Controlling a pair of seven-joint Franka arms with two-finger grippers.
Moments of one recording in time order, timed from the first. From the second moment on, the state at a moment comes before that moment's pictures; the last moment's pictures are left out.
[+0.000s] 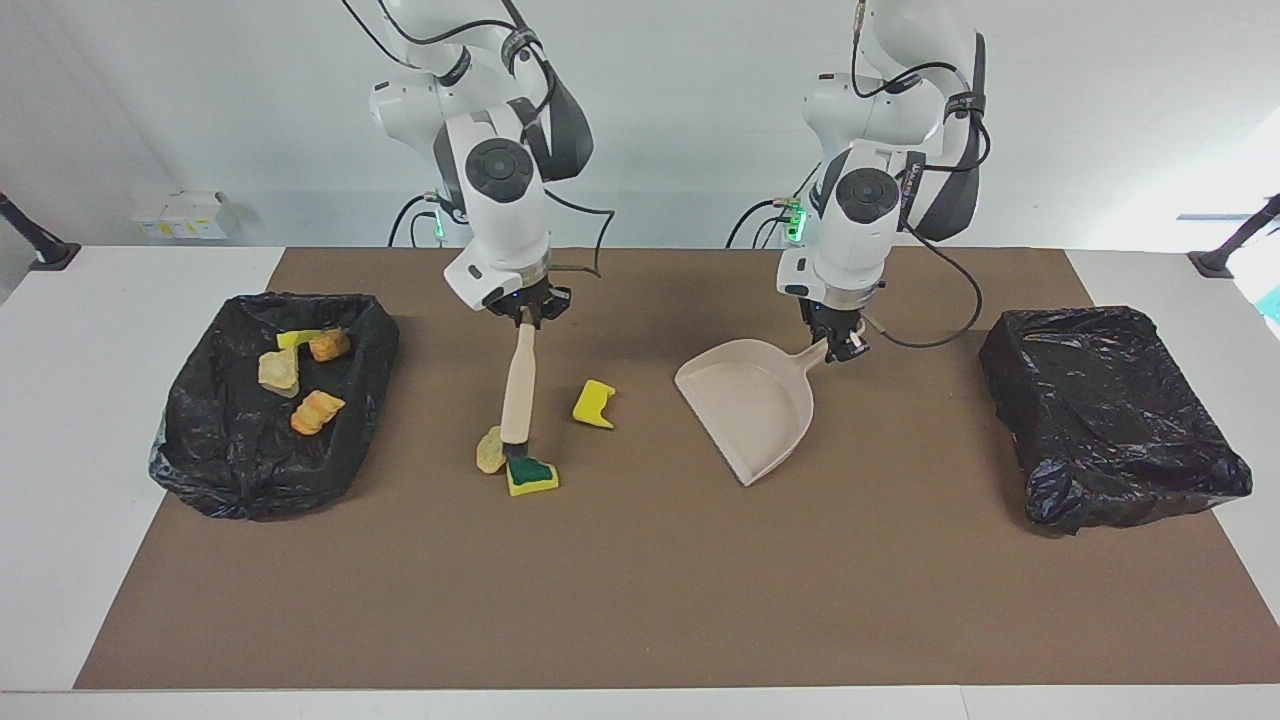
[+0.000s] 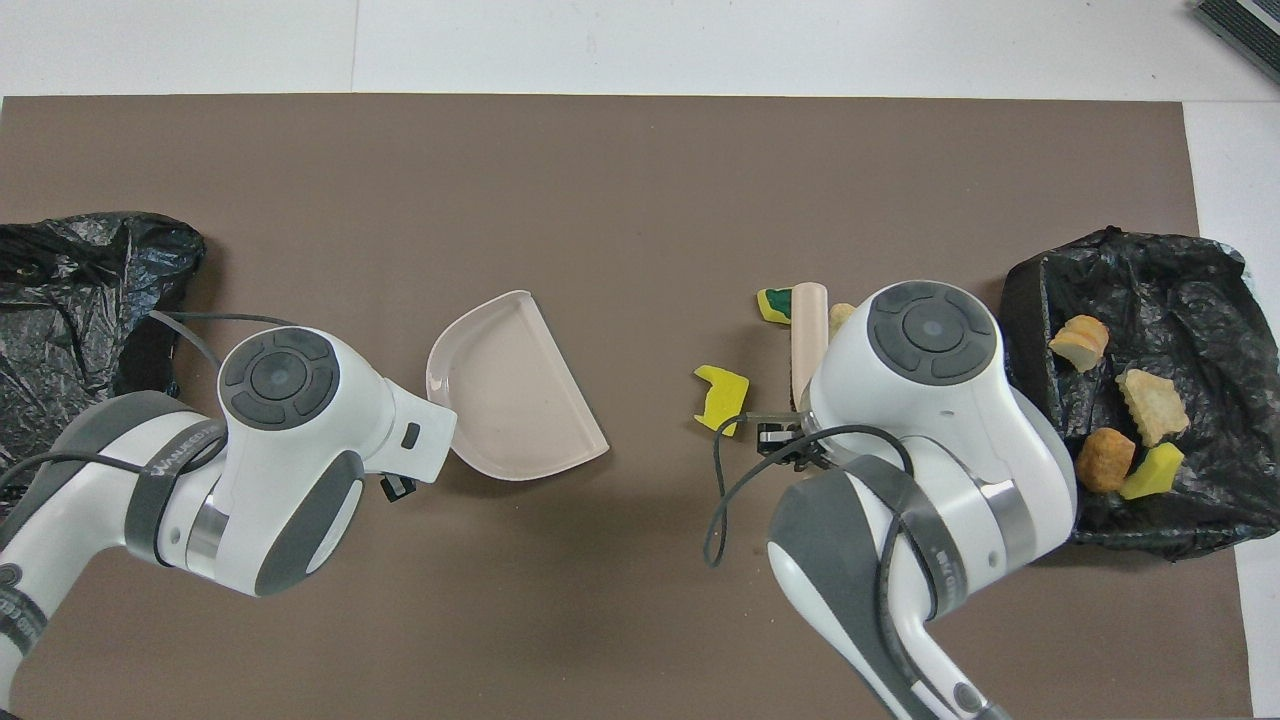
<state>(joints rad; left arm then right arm) -0.37 -0.01 -0.04 -2.20 0.10 2.08 0.67 0.19 0.06 0.13 -1.98 -0.02 1.82 0.34</state>
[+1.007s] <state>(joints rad) -0.40 -0.01 -0.04 -2.20 0.10 2.09 0.61 0.20 0.19 0.14 -2.05 -0.10 2.07 0.10</state>
